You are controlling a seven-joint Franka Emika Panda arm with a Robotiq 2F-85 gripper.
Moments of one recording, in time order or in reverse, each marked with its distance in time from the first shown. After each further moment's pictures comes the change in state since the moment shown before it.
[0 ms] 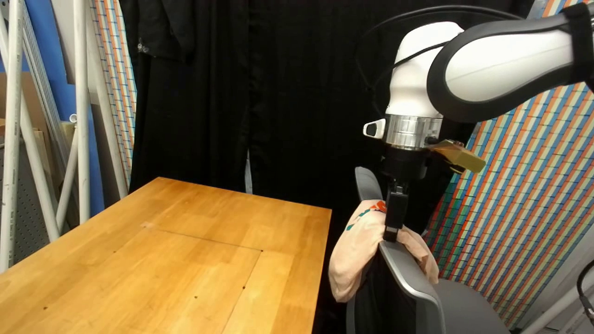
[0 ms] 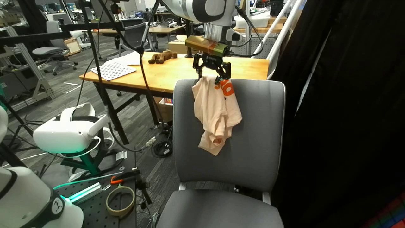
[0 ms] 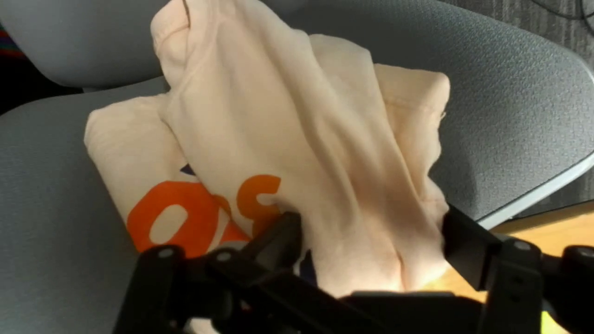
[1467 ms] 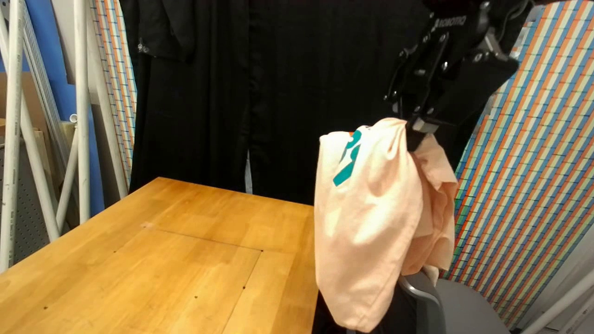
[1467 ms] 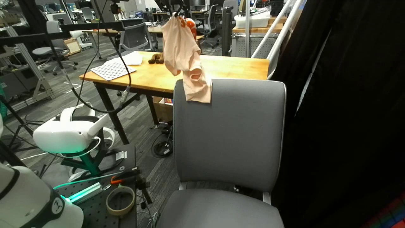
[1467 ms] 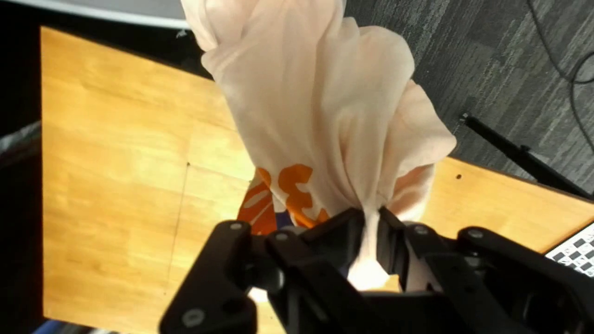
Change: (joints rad) arm 0.105 -0.256 0.157 0.171 -0.013 -0.166 -0.211
